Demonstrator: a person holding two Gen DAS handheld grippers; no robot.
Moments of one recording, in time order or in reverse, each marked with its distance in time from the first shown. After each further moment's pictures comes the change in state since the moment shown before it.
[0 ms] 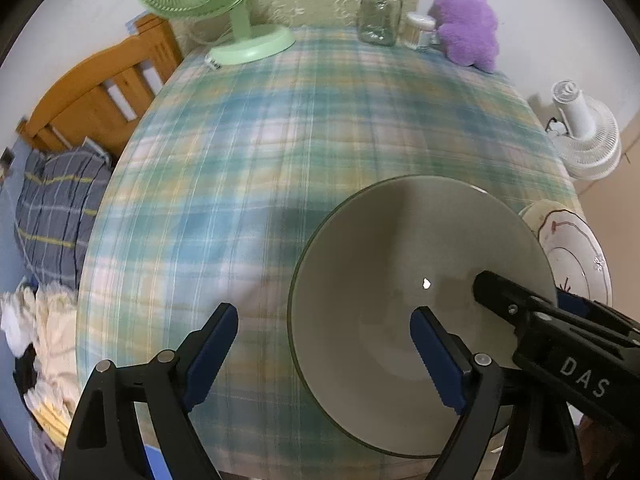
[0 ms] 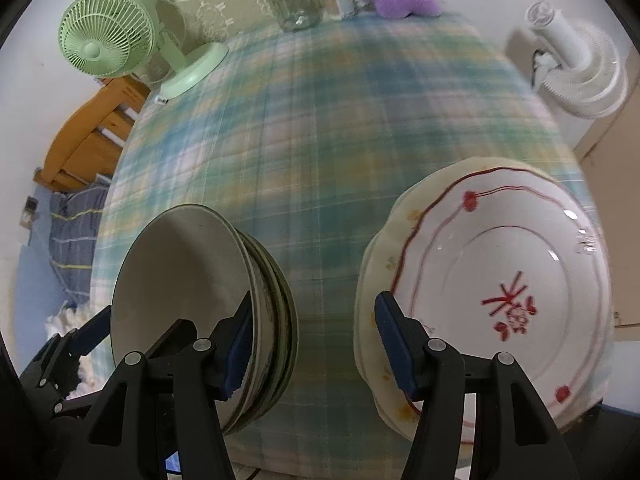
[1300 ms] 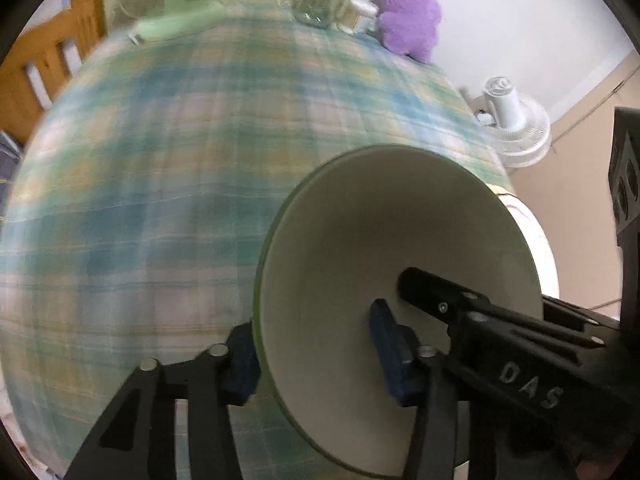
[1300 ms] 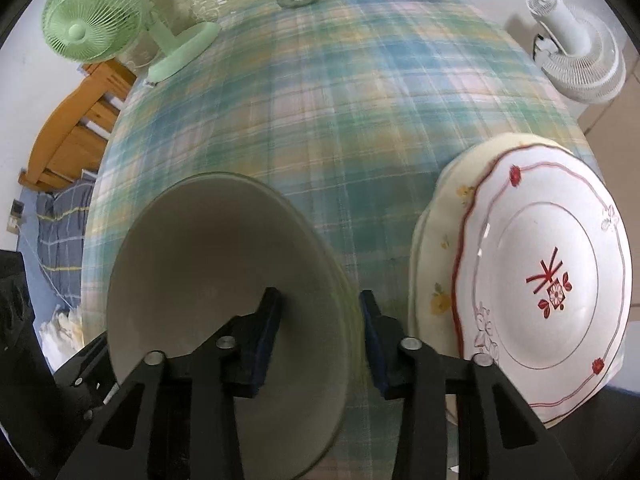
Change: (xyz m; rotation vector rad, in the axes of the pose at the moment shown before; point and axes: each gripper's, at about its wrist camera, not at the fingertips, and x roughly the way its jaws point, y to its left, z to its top) left arm 0.030 0.014 0.003 0.065 0.035 -0.354; right arm 0.024 0.034 -0.004 0.026 0.041 -0.071
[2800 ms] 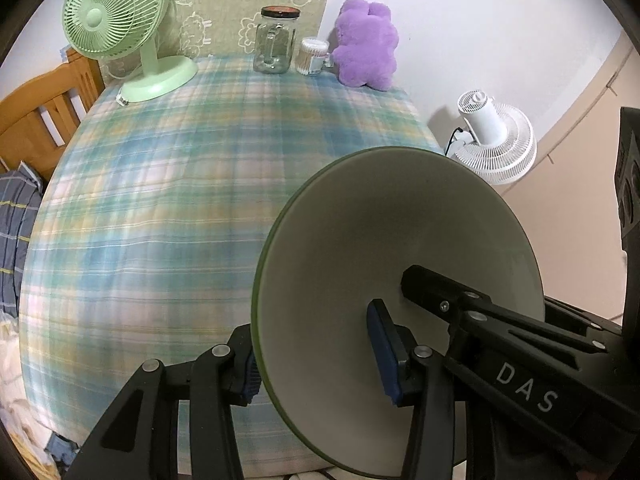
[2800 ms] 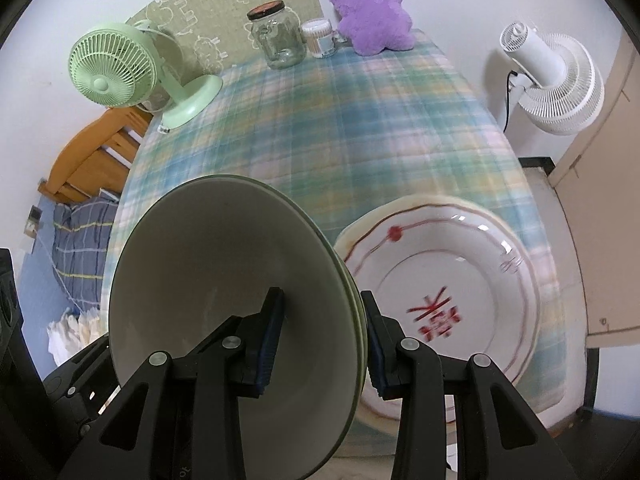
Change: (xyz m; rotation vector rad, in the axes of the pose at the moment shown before) left arm -0.037 -0.116 0.012 0.013 -0.094 0.075; right arm -0.088 -0.072 0.009 -0.030 -0.112 0.049
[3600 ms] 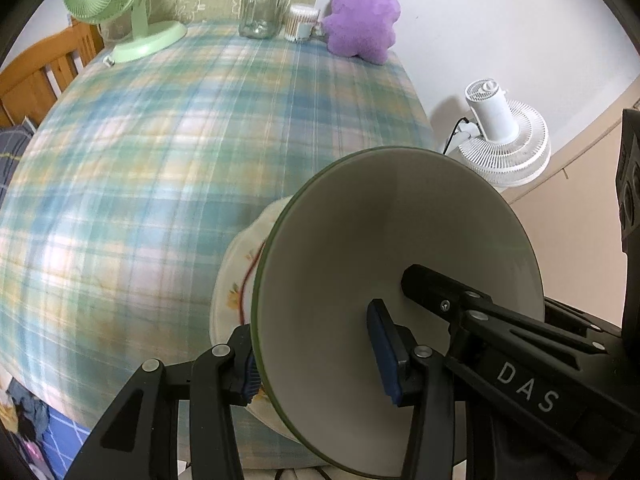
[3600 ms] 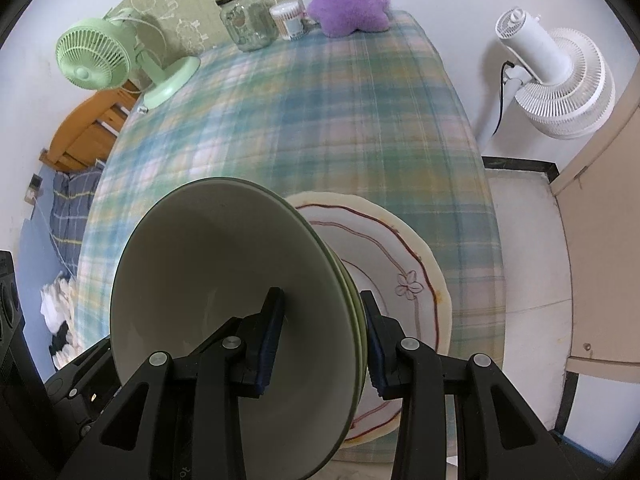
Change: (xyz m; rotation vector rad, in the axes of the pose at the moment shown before) left arm 0.053 -0.077 -0.011 -0.135 0.060 0.022; right arm 0.010 -0.100 0.015 -0.093 0.098 0.016
